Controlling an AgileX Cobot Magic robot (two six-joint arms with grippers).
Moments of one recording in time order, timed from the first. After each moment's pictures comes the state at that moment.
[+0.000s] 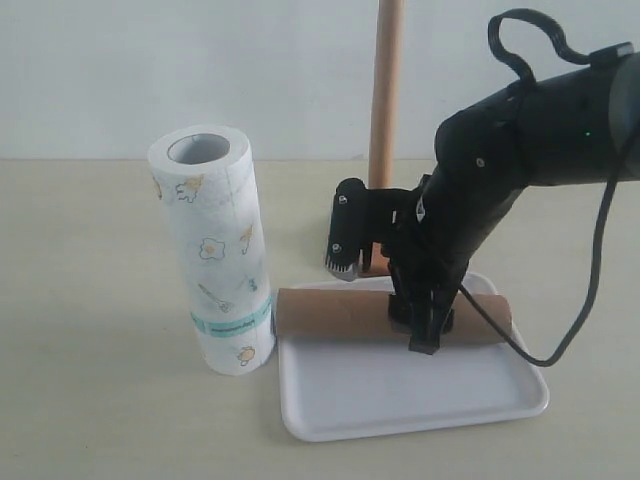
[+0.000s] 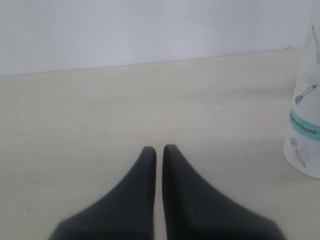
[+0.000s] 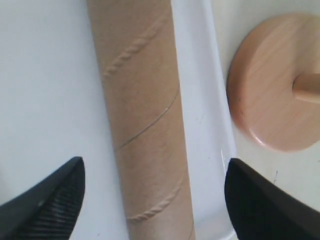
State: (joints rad) left arm -0.03 0.00 0.00 0.02 0.31 0.05; right arm 0.61 1.79 -1.15 -0.12 0.62 -0.79
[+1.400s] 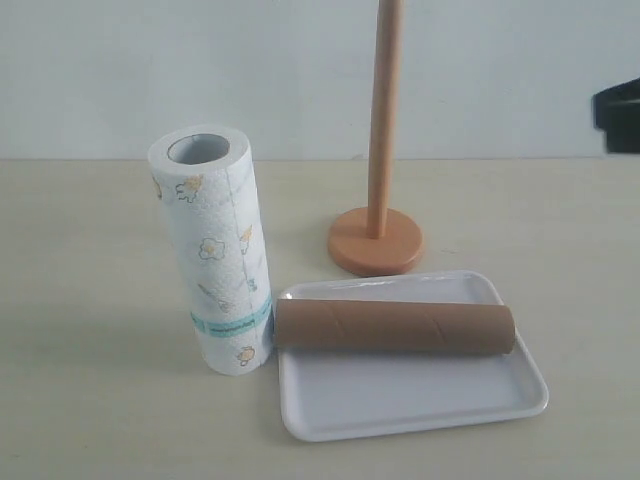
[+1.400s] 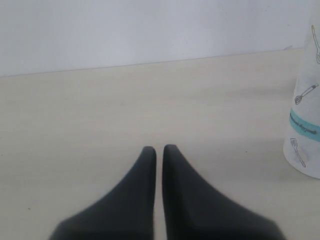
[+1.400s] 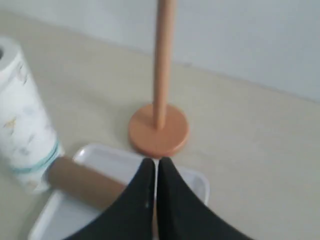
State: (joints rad) left arm -0.03 0.00 0.00 0.02 0.31 0.05; right arm 0.46 0.85 -0.83 -0.03 0.53 0.06
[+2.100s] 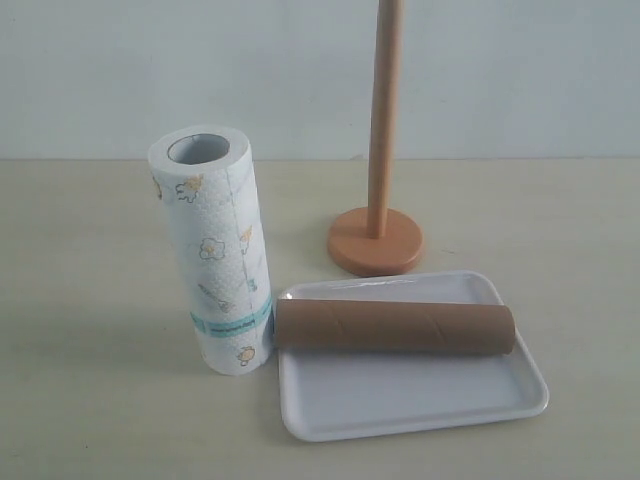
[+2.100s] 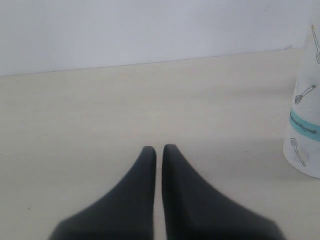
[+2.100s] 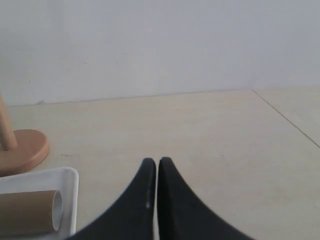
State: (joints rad) left arm -0.03 0.00 0.00 0.02 0.31 0.05; right arm -0.07 0.09 0.00 0.03 0.12 0.01
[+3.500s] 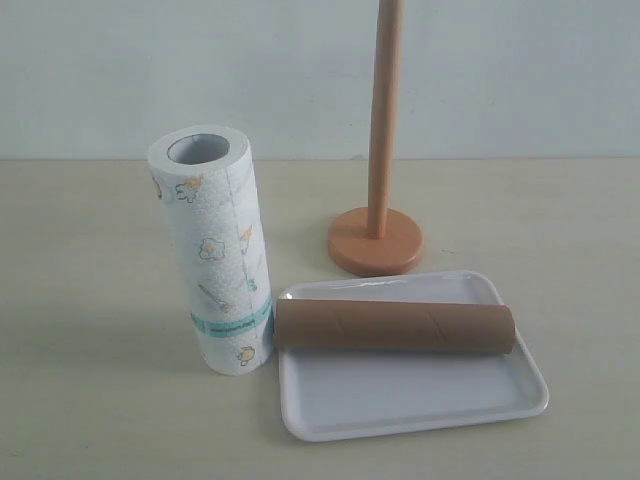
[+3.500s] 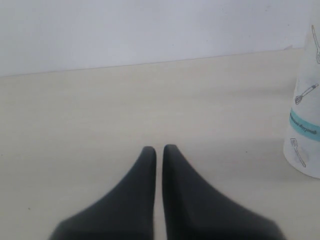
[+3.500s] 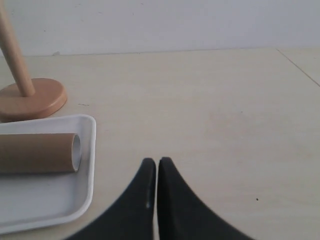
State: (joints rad) left arm -0.03 0.00 0.00 0.02 0.31 0.05; right arm -0.02 0.01 0.00 0.04 0.35 0.00
